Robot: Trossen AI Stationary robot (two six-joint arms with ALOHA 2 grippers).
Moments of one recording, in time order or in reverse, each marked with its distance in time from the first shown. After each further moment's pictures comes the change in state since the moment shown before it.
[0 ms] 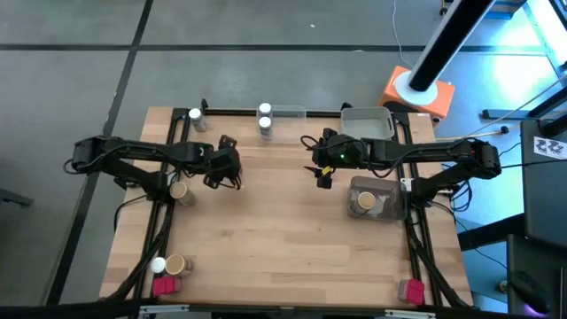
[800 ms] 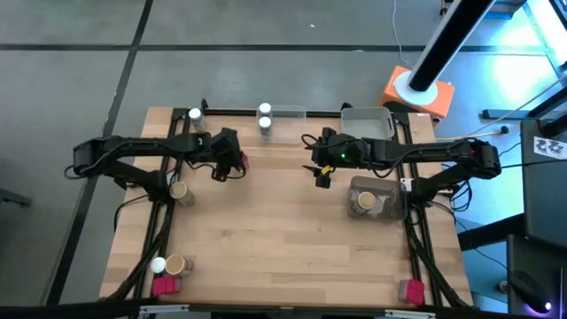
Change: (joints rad) left arm 0.178 0.006 -0.021 0.164 0.202 -0.039; right arm 0.000 0.000 0.000 0.043 -0.003 0.000
